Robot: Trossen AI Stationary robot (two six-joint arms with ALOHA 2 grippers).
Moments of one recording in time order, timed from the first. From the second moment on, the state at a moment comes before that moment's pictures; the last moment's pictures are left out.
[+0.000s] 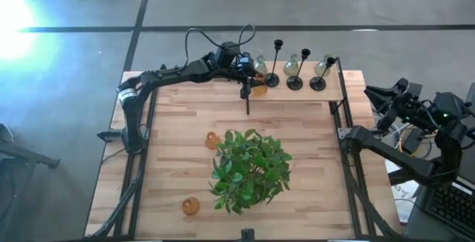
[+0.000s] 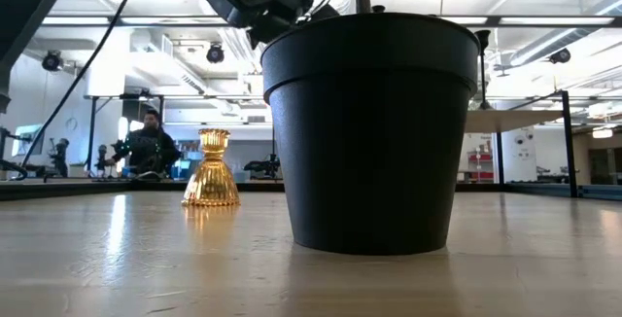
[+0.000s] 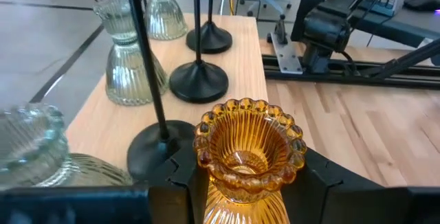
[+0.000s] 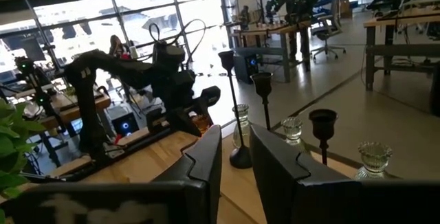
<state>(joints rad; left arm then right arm) 0.50 1.86 1.57 -0.09 0.44 0.17 -0.65 0.18 1.07 -0.90 -0.05 0.23</state>
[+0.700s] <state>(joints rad) 0.50 1.87 1.48 0.00 0.45 0.20 -0.65 0.18 1.07 -0.90 -0.05 0.22</state>
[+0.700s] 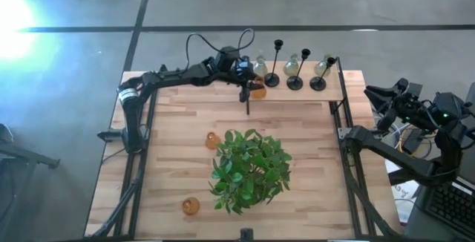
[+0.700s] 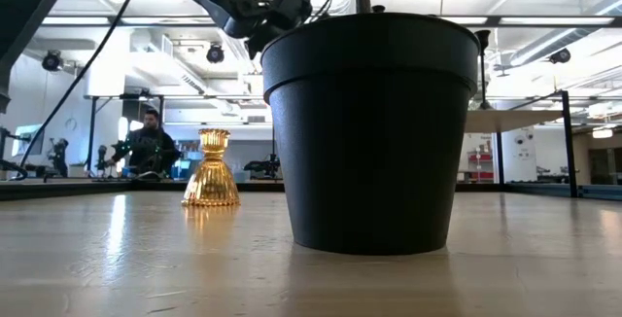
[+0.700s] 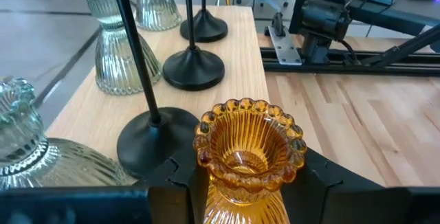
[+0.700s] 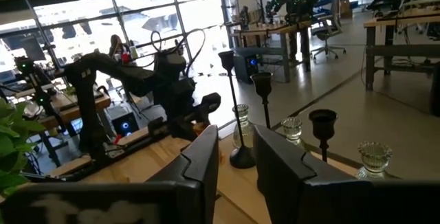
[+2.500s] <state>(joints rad) 0.51 1.65 1.48 -0.25 0.25 0.33 -0.65 0.18 1.07 -0.90 -0.05 0.23</state>
